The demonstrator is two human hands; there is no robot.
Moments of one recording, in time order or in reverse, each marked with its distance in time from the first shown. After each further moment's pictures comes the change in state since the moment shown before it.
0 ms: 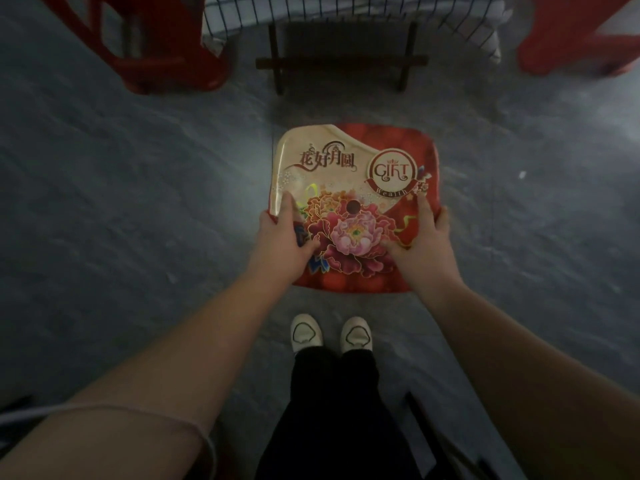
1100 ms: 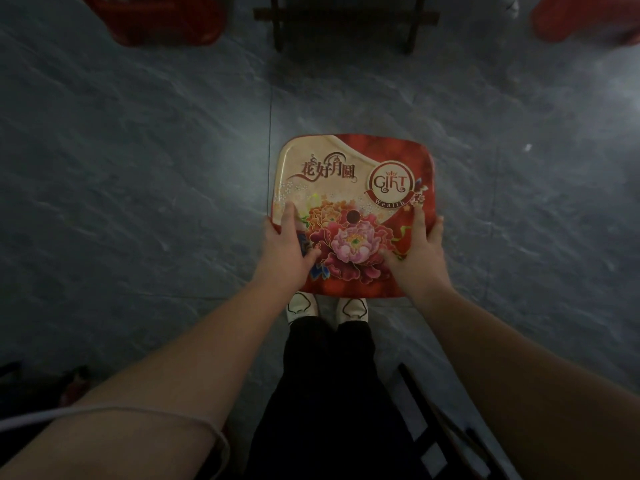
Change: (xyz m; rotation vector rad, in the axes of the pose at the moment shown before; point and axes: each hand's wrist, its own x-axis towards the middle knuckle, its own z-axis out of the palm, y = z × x) left_hand -0.057 -0.047 0.062 -0.017 -0.062 -0.128; right_hand -0.050 0.054 0.042 -0.110 -0.111 0.077
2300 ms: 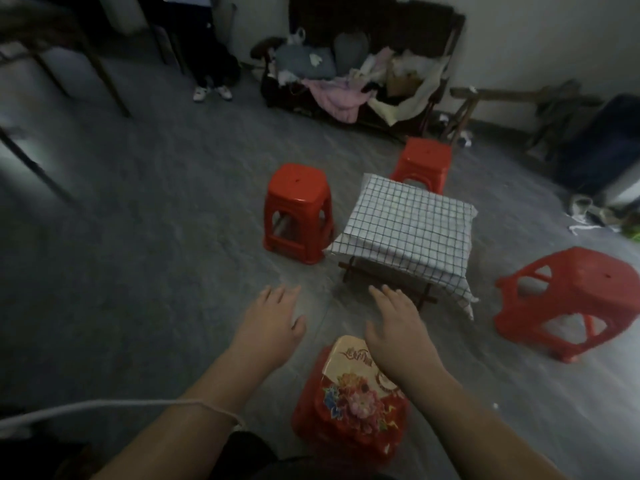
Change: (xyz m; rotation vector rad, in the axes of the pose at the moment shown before) left_hand -0.310 0.100 -0.363 0.270 0.456 0.199; right_hand -0.324 -0.282 -0.245 -0.398 0.171 -0.844
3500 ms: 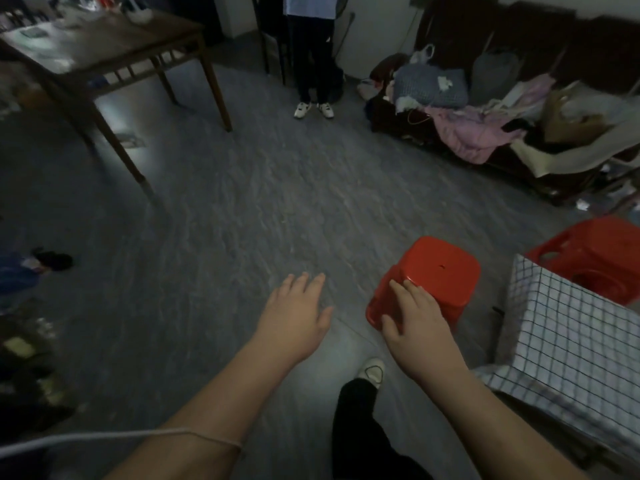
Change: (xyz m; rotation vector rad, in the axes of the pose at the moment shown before) left_hand 0.356 -0.465 -0.231 0.014 0.104 -0.159; right_hand 0.503 -0.424 0.118 -0.022 -0.012 -0.156
